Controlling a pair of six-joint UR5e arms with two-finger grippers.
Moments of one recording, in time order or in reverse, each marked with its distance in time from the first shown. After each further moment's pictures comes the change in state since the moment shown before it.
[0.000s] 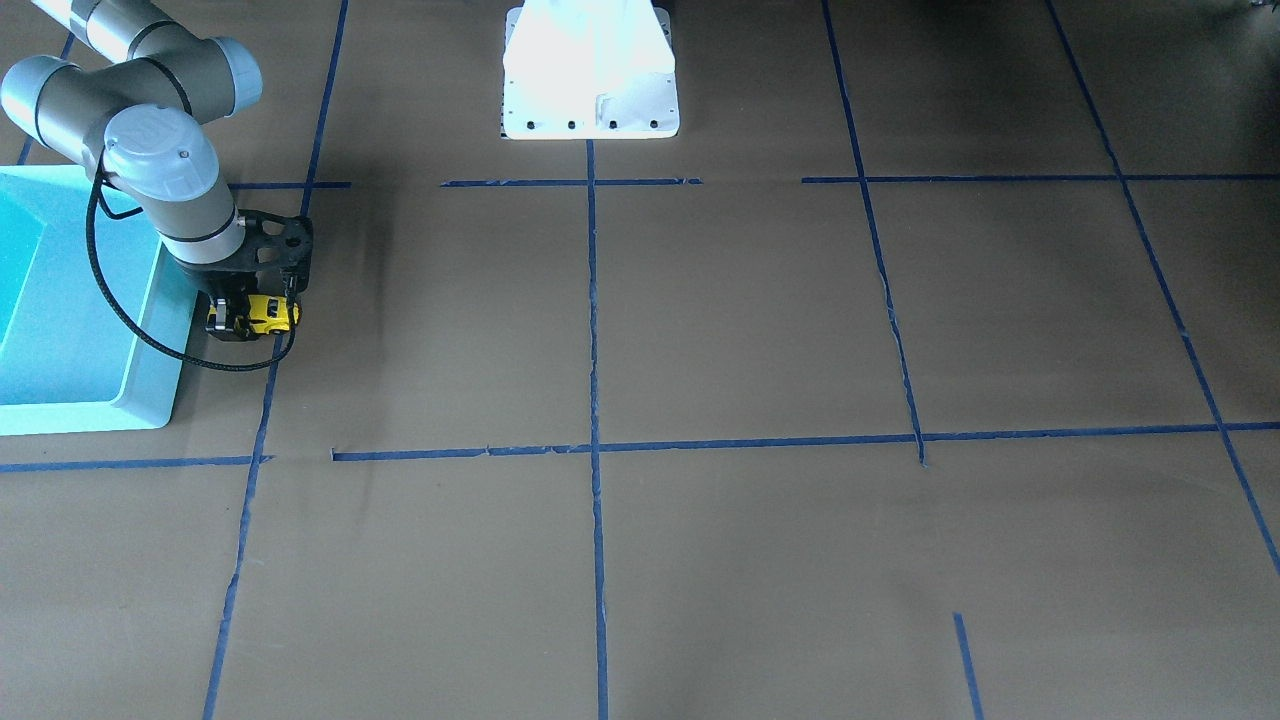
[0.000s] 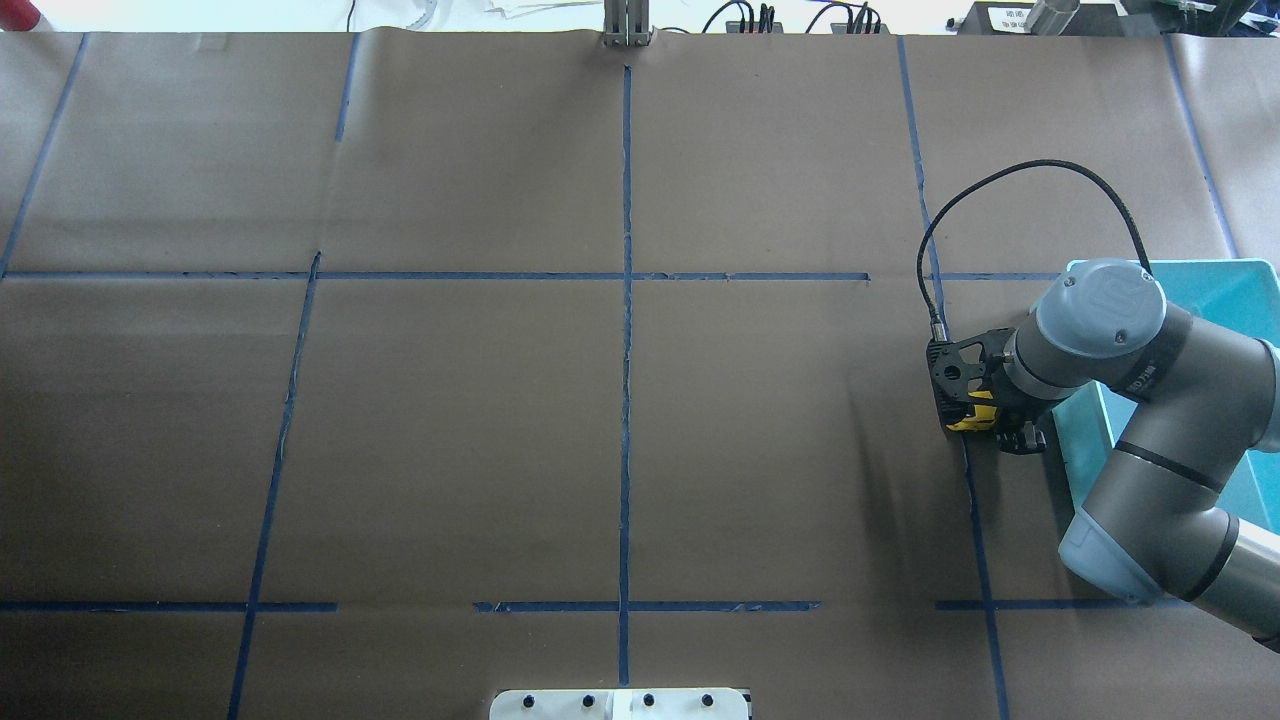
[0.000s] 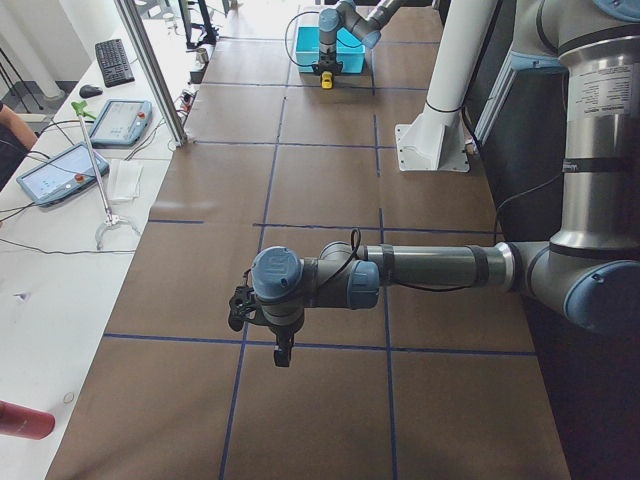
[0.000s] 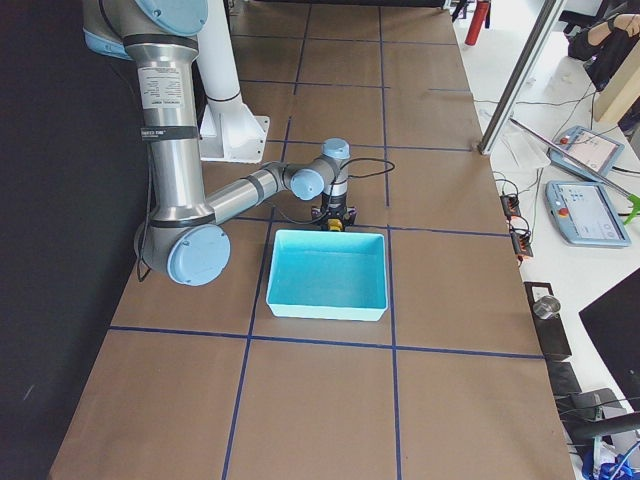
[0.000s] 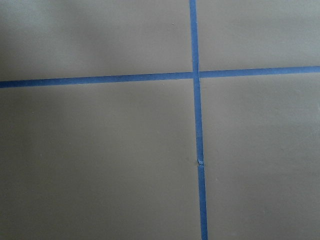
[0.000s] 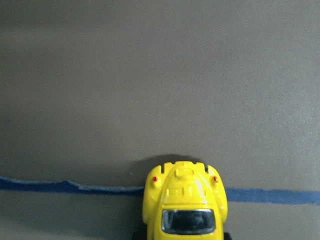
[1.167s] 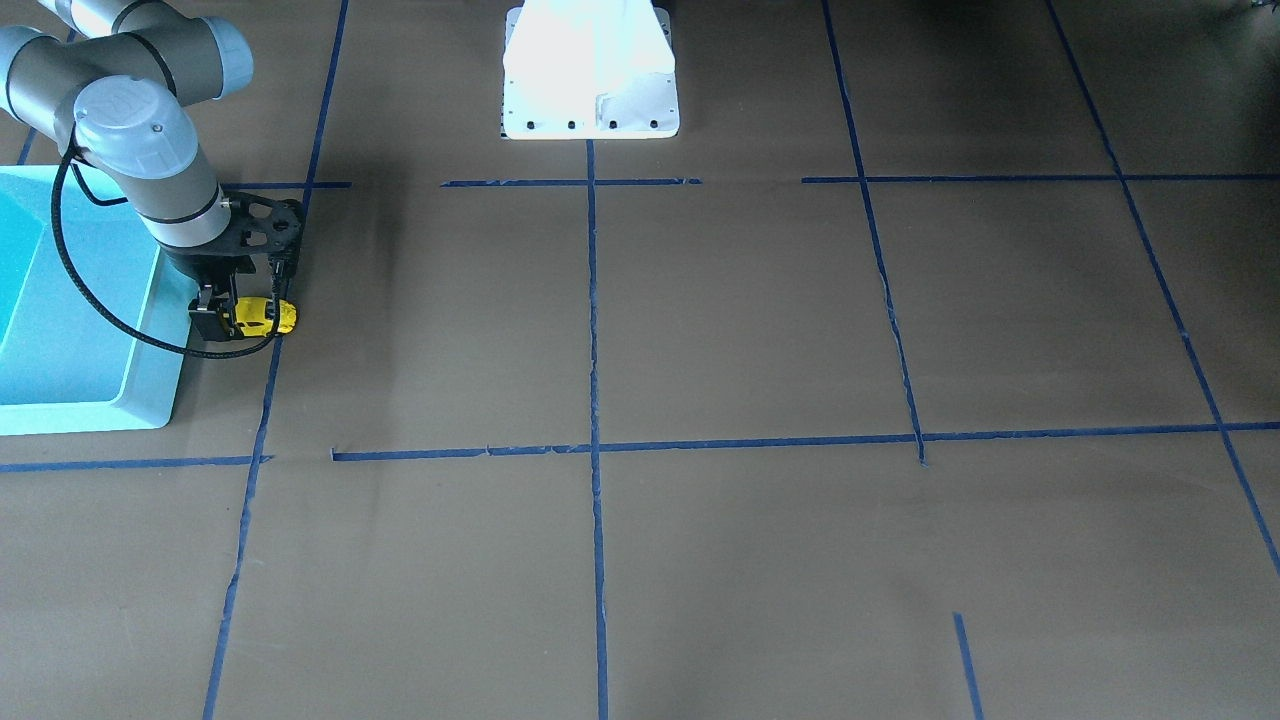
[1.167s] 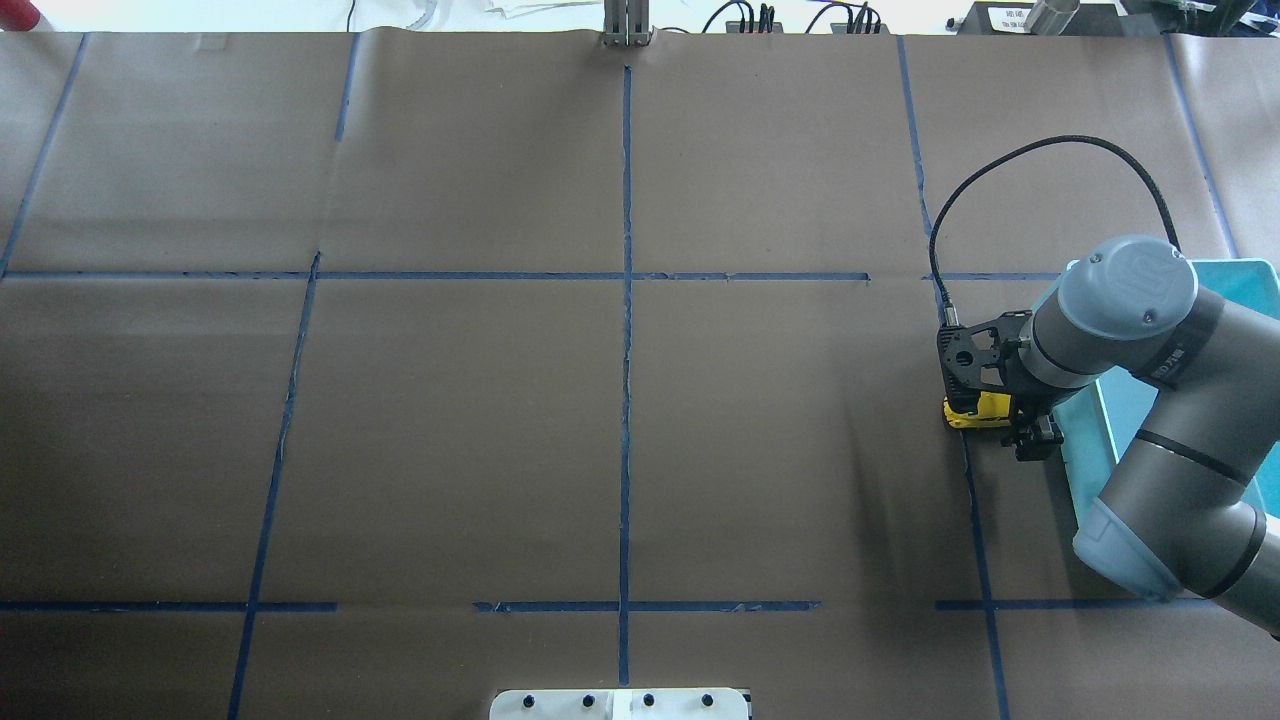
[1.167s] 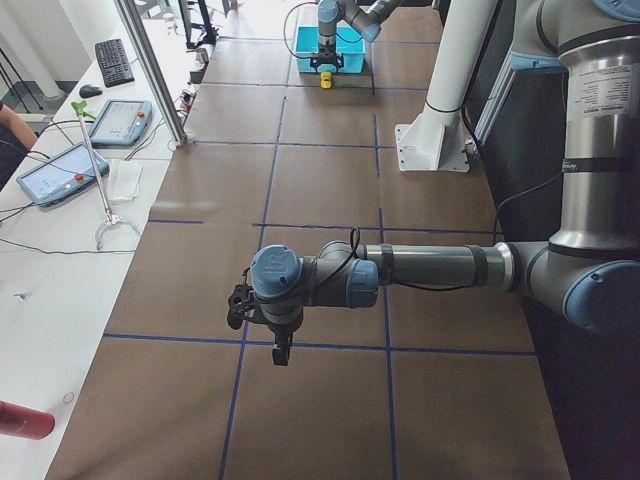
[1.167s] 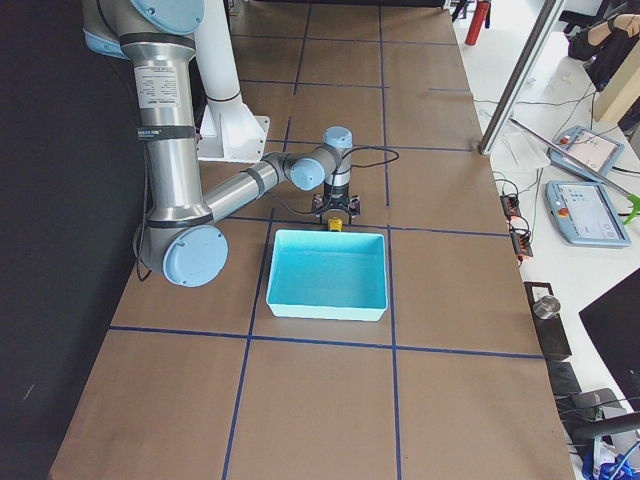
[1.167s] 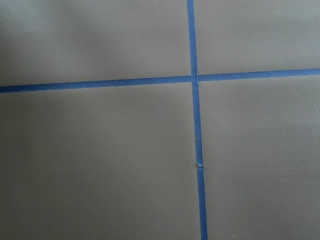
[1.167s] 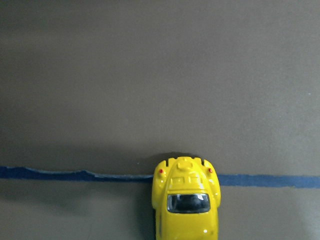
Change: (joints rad) left arm 0.000 -0.002 -0.002 -0.002 0.000 0.000; right arm 0.021 -0.009 0.059 -0.057 0.030 0.000
